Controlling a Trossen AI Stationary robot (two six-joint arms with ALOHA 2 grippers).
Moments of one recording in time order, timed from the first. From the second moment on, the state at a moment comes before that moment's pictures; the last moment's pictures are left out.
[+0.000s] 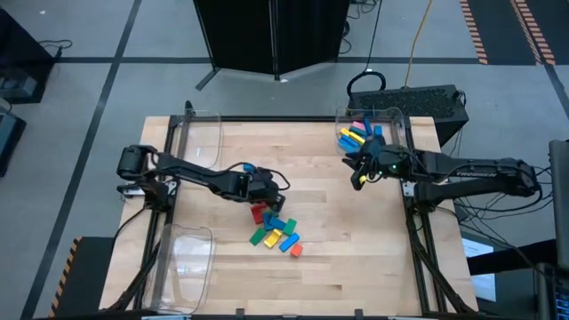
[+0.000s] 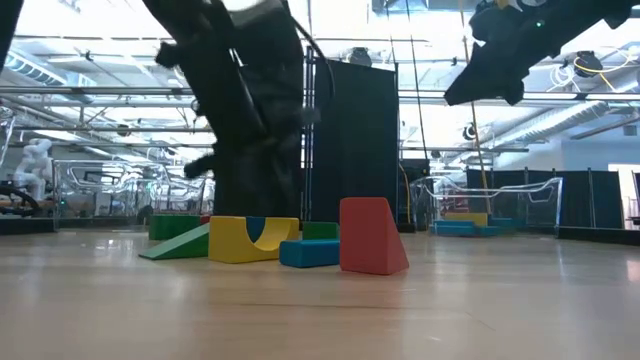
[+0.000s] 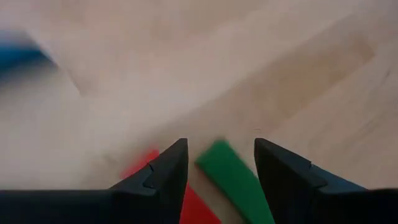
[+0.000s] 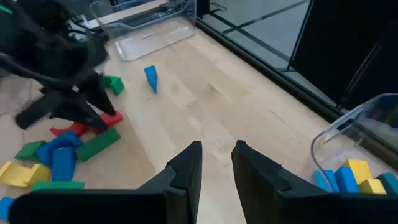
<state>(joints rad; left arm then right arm) -0.04 1.74 1.00 -0.34 -0.27 -1.05 -0.12 0.83 0.66 -0.35 0.34 0.33</state>
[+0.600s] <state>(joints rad) 0.00 1.85 1.01 -0.29 -0.06 -1.22 -0.03 0.83 0.66 -0.35 0.40 0.32</state>
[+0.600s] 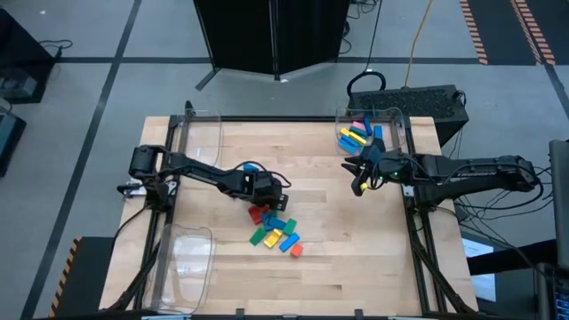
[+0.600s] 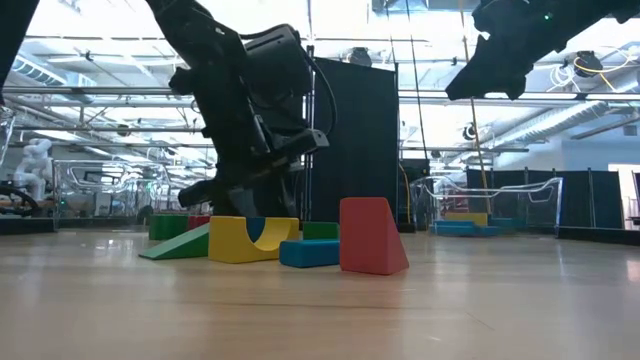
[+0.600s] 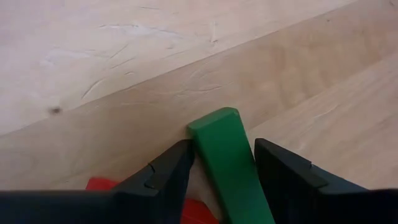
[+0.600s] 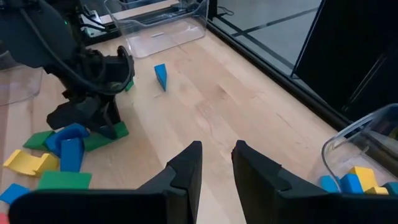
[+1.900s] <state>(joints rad) 0.07 1.83 1.24 -0.39 -0.06 -0.43 0.05 0.90 0.60 -0.35 0.43 0.27</state>
